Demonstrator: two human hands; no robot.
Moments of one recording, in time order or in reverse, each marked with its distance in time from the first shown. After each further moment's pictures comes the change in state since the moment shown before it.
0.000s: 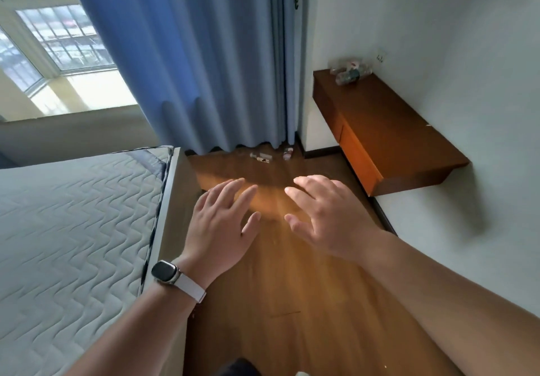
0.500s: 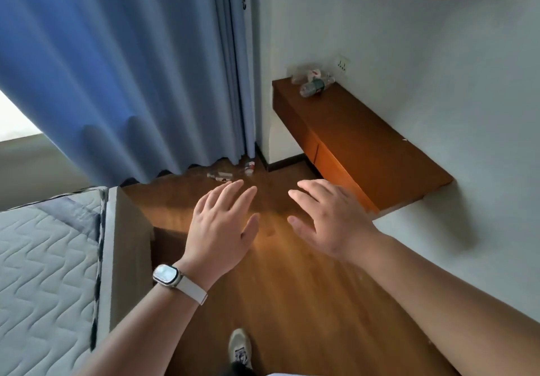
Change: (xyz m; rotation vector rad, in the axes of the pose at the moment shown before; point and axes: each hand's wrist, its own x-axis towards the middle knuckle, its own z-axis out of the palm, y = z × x) left_hand 0.206 -0.101 0.123 -0.156 -0.062 0.149; right_hand 0.167 0.100 0.066 -0.074 -0.096 0.263
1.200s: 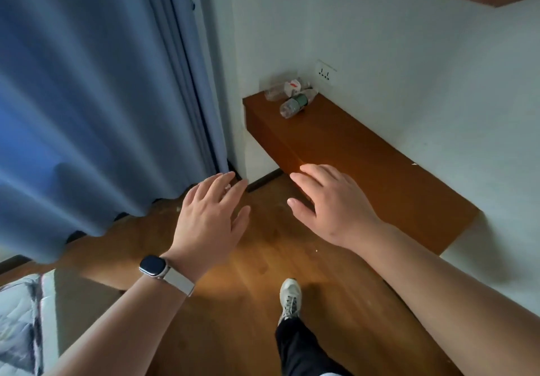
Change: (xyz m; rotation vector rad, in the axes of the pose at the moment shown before) left_hand 0.287 -0.132 0.103 -0.008 -0.104 0.145; right_hand 0.261 0.124 0.046 -0.042 -0.004 0.263
